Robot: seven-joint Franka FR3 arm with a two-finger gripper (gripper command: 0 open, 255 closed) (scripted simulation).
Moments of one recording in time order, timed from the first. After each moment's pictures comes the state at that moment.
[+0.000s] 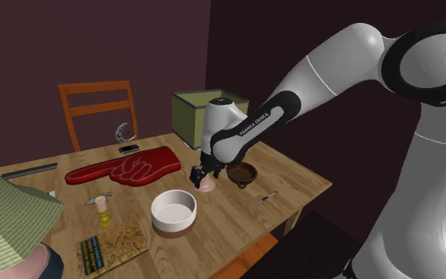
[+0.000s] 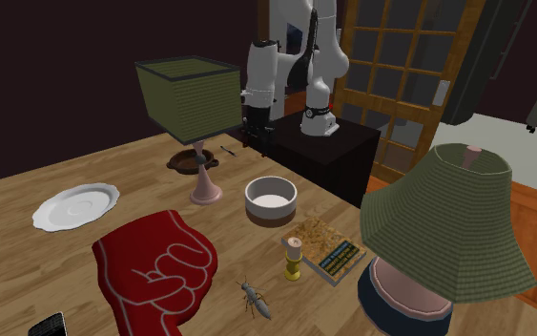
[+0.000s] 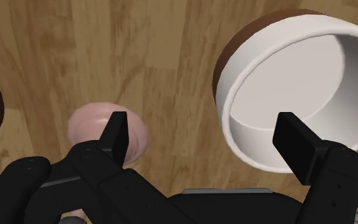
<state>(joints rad) 0.11 0.17 0.15 -2.29 -0.15 2.57 0.33</state>
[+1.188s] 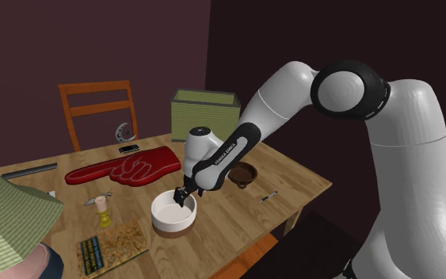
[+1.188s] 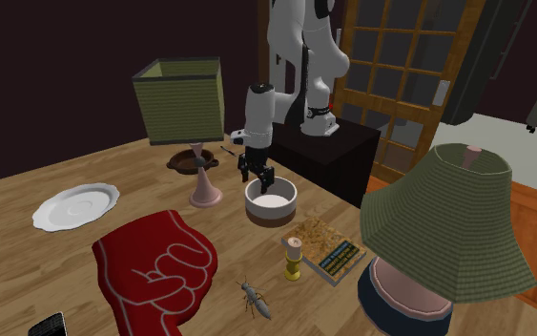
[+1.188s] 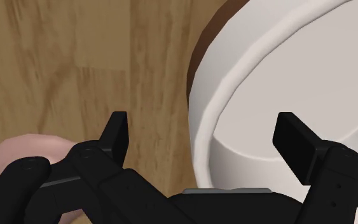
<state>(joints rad) 0.18 0.52 0.11 -2.09 -0.24 2.71 0.45</state>
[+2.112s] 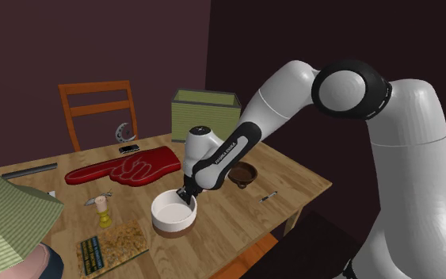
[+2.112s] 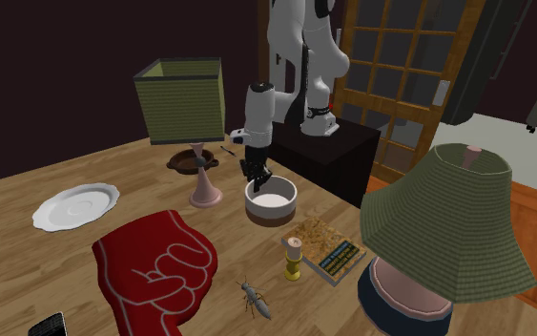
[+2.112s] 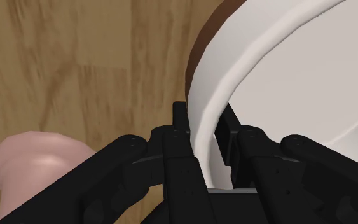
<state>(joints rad) 0.18 0.52 0.11 -2.09 -0.23 2.70 0.45</state>
